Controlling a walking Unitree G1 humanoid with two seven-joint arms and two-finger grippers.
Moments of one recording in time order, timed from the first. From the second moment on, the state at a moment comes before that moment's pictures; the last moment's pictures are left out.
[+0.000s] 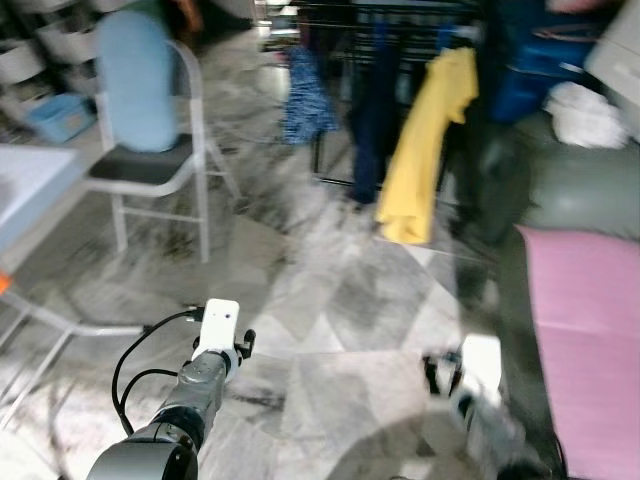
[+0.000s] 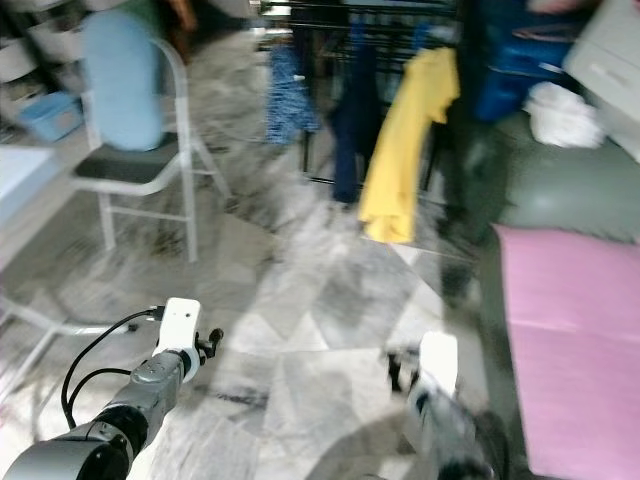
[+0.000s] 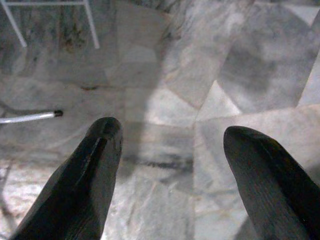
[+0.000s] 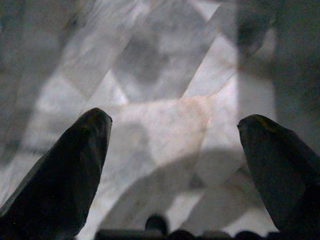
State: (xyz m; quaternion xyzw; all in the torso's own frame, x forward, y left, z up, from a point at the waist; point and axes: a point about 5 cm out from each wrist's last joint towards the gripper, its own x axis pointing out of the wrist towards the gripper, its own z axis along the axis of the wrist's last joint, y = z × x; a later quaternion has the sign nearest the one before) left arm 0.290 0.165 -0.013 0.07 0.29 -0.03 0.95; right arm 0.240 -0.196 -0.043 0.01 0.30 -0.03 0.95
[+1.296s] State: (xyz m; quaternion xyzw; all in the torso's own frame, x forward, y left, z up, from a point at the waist) left arm 0.259 0.188 -0.037 0.13 0.36 -0.01 0.92; right arm 0.219 -0.172 -0.061 -0.02 0.35 0.05 0.94
